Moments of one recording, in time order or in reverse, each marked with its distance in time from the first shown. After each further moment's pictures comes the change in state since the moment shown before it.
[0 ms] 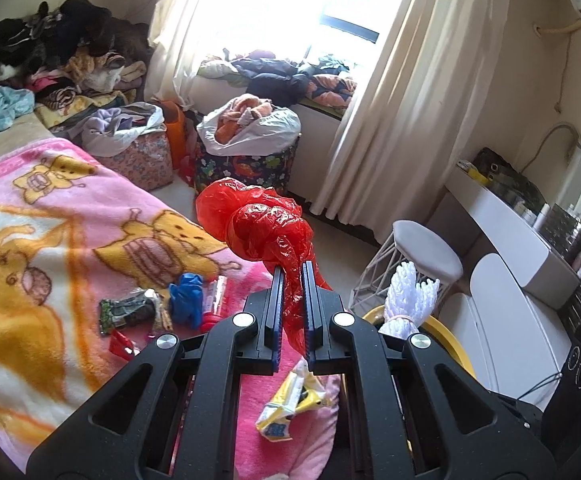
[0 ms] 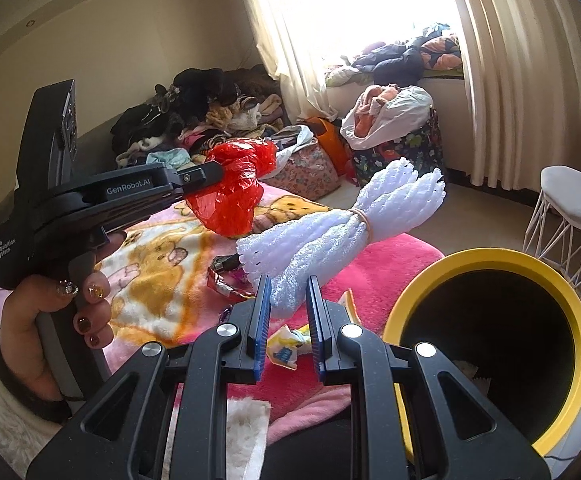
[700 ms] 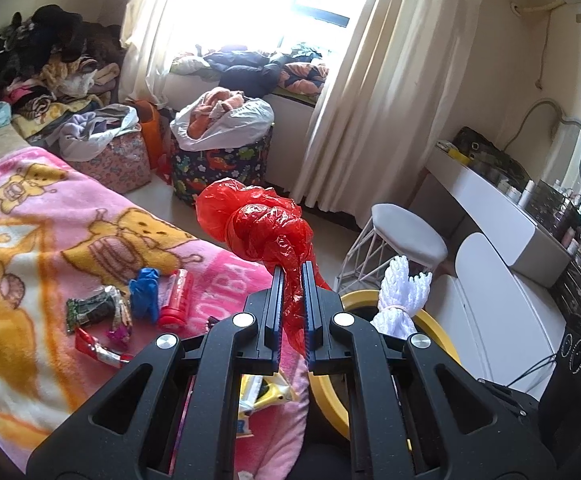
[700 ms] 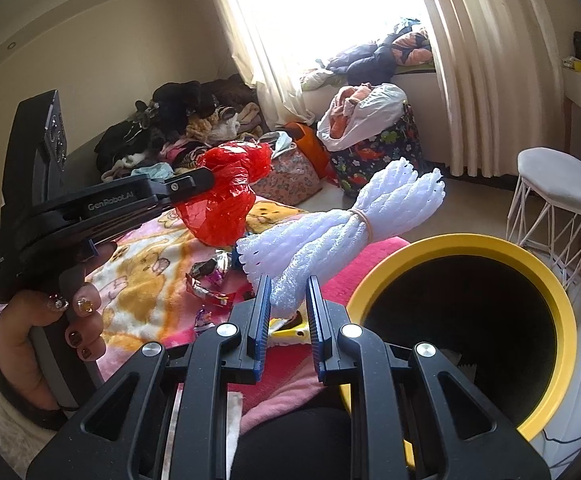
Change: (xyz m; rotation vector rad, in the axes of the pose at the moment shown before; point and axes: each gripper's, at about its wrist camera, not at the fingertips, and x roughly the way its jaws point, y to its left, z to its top) left arm 0.013 -0.039 -0.009 0.066 0.036 -0.056; right arm -0.018 -0.027 -0.008 0.082 -0.022 -0.048
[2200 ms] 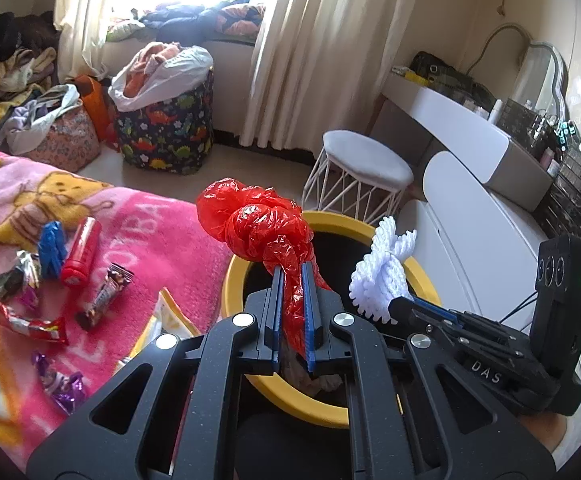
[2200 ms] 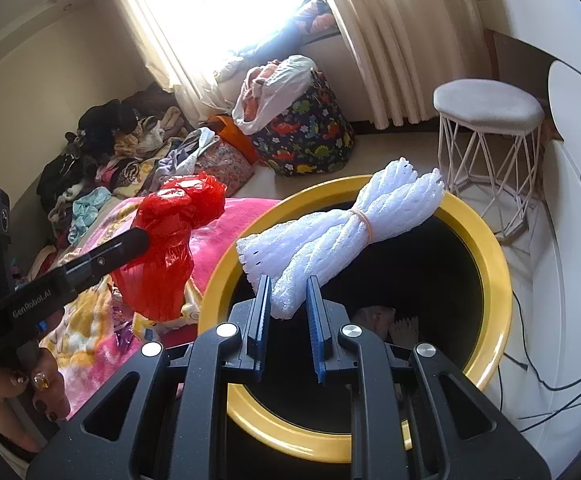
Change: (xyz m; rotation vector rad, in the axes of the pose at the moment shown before) left arm 0.062 -0.072 -0.056 0.138 0.211 -0.110; right arm -0.005 -0.108 -0.035 0.250 0.061 -0.163
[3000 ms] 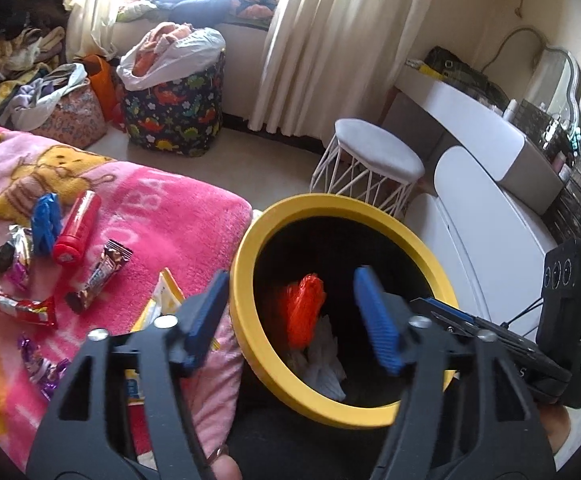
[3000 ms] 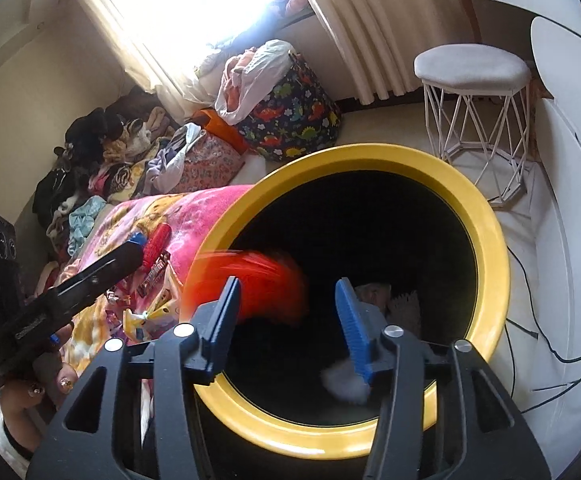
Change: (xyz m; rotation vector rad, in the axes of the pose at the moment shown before) left arm 0.014 0.012 -0.008 -0.056 0.022 0.017; right arm 0.006 -0.015 -0.002 0.089 0.036 0.003
